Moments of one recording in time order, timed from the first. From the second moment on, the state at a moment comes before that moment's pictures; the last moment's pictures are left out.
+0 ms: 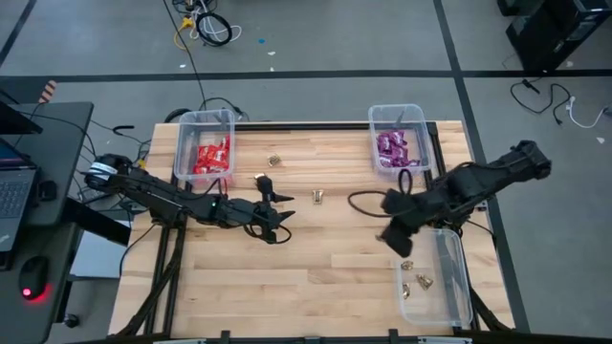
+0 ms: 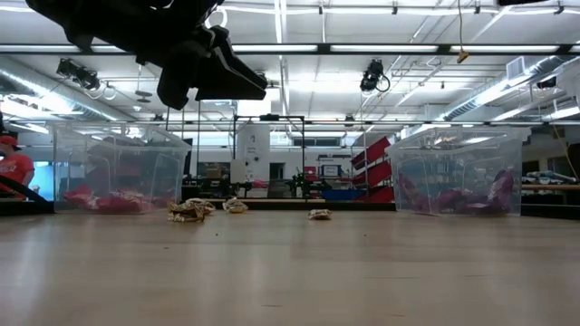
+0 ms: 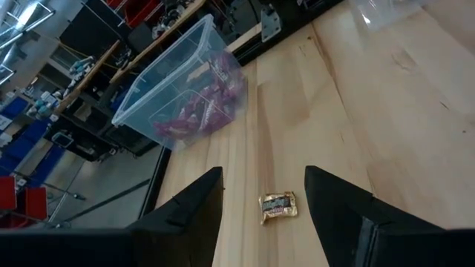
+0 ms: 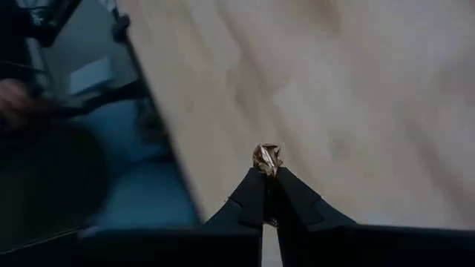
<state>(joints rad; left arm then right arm) -0.22 1.36 0.62 0.40 -0.53 0.49 0.40 1.19 1.29 -1.07 -0.02 1.02</state>
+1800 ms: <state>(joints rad) -0.22 1.36 0.62 0.37 -0.71 0.49 0.90 1.32 0.83 -0.96 -0.10 1.39</state>
